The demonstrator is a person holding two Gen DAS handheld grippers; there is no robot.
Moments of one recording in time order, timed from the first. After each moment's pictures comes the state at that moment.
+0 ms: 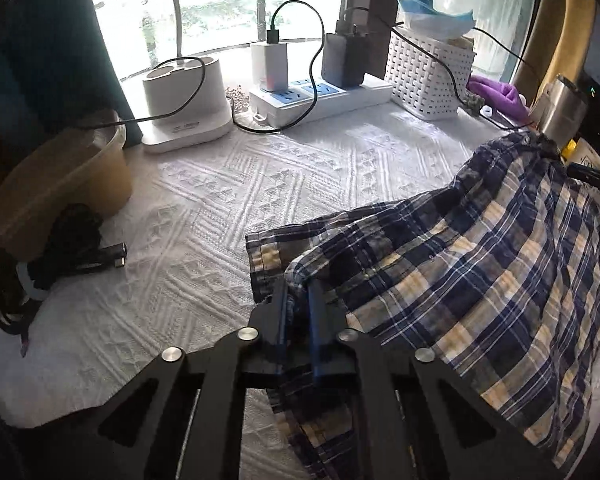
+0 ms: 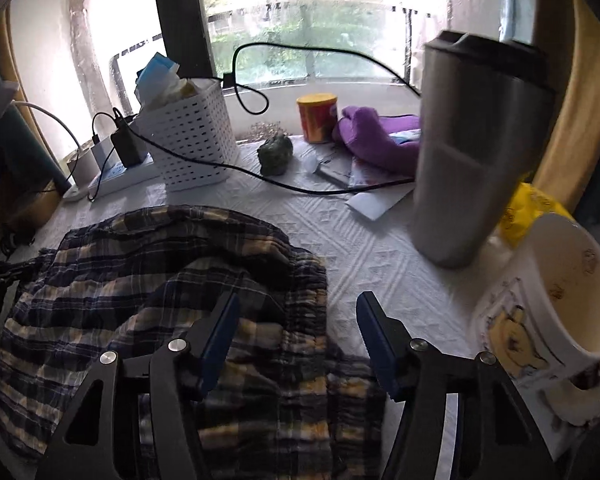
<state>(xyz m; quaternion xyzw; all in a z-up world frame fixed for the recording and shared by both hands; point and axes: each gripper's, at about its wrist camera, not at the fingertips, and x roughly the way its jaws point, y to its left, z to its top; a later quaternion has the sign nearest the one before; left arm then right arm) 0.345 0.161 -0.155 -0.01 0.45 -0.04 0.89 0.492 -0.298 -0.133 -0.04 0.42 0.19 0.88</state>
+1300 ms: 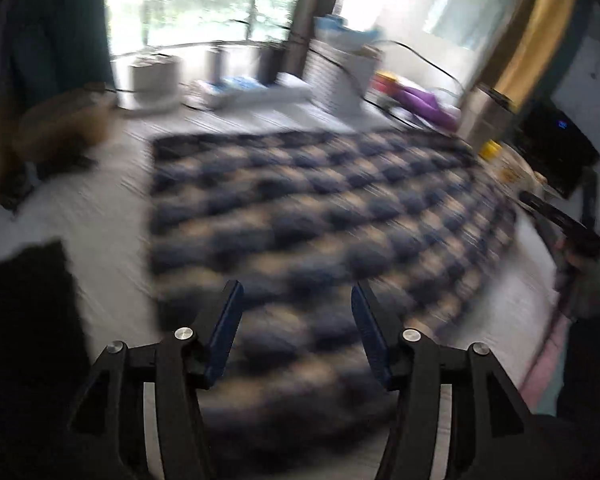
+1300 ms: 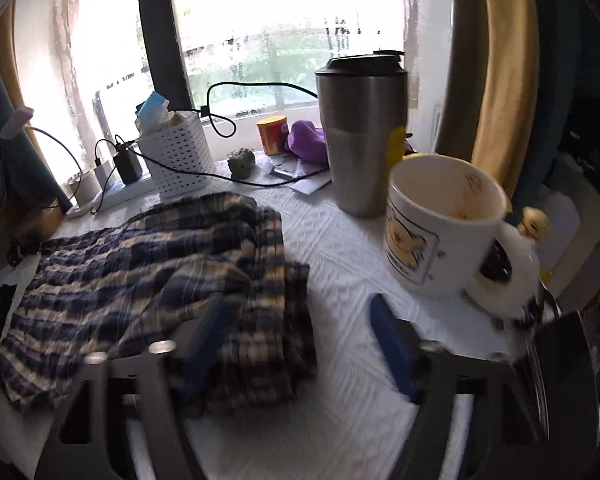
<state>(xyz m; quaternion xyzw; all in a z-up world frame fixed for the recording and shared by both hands) 0.221 0.067 -0.116 -0.10 0.45 -0.09 0.89 0.376 -0.374 -0.110 0.00 0.36 0.13 0.92</state>
